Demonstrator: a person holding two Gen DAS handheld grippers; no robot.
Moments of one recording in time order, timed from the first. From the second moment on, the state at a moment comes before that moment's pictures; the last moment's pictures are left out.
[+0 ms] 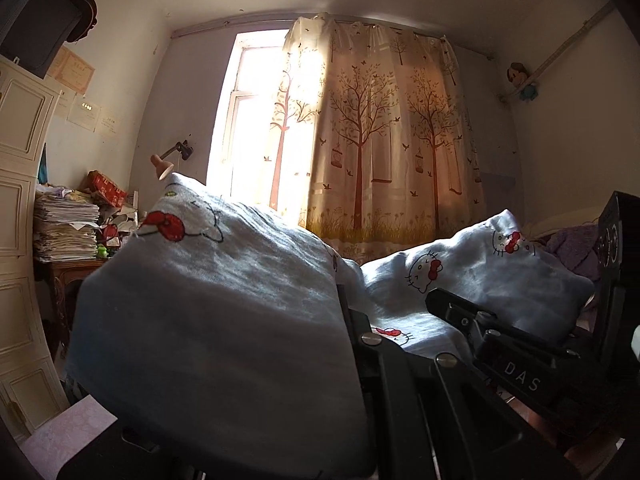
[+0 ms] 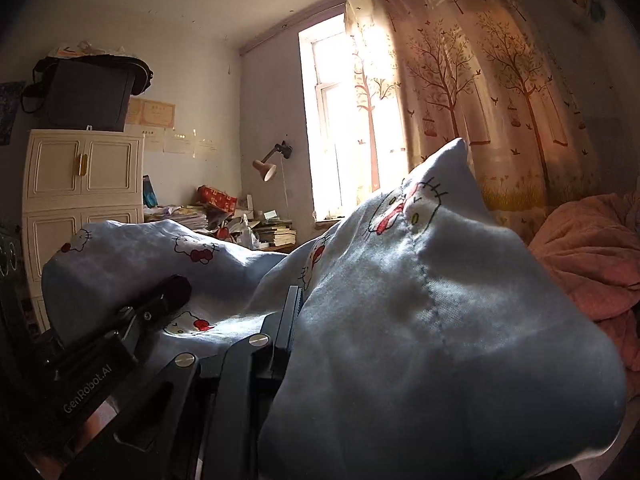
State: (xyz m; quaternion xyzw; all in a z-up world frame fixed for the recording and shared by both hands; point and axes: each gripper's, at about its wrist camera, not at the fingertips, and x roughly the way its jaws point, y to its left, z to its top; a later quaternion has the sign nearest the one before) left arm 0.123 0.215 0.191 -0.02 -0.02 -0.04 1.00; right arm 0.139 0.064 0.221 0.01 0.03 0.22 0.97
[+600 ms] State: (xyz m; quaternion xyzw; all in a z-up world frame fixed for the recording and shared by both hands) left arm 0.286 0.278 0.086 -0.02 0.08 -0.04 1.00; right arm 0.348 0.139 0.143 0.02 0.12 0.20 0.97
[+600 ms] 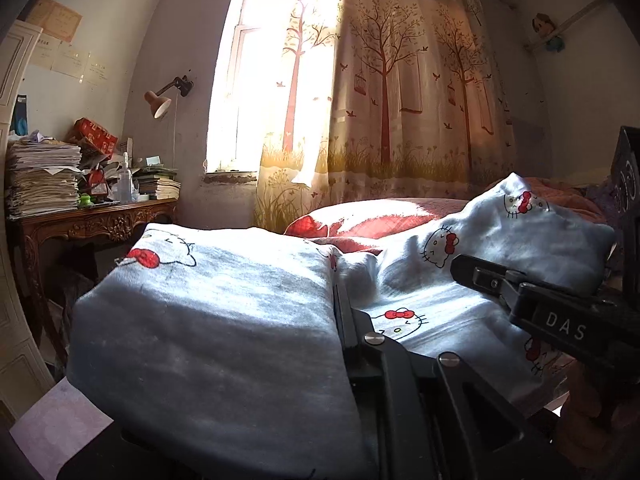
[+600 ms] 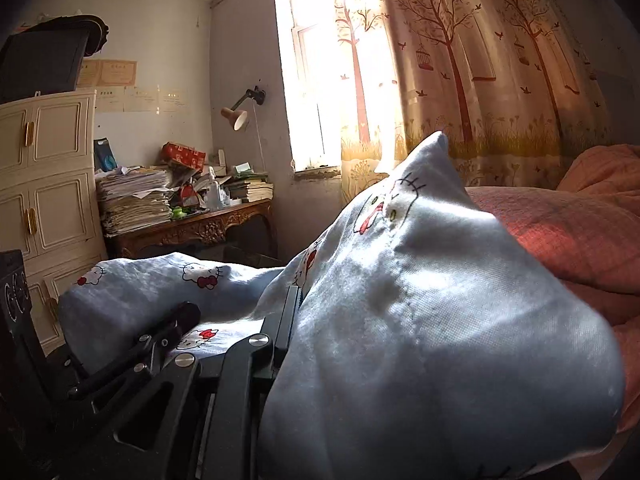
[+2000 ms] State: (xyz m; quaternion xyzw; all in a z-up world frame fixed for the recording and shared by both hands) left arm 0.345 0.344 0.060 -0.11 0.20 0.02 0.97; right arm 0.395 0.086 0.105 0.10 0.25 0.16 0.95
